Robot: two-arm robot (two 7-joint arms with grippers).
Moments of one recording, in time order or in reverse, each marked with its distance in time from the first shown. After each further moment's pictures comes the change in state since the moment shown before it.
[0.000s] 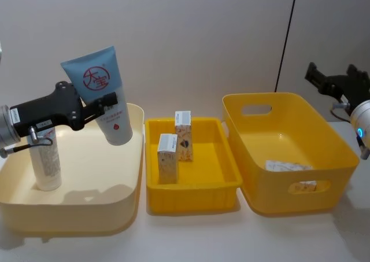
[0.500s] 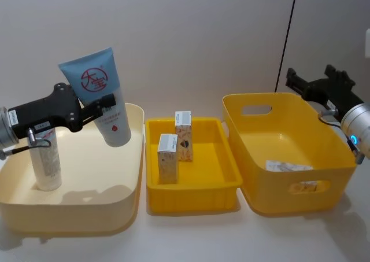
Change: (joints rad) left arm -0.001 0.005 0.009 0.010 -0.016 -0.007 -0.005; right arm -0.031 0.047 -0.041 -0.032 0.023 -0.008 0.117
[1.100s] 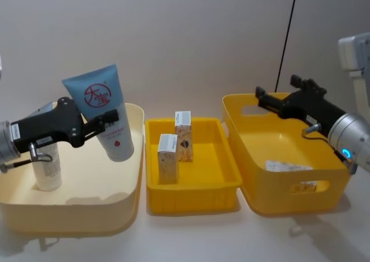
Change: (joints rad) left arm 0.039 0.017 0.019 -0.034 -0.017 -0.002 -0.019; right arm -0.046 0.095 -0.077 -0.075 0.043 0.039 0.178
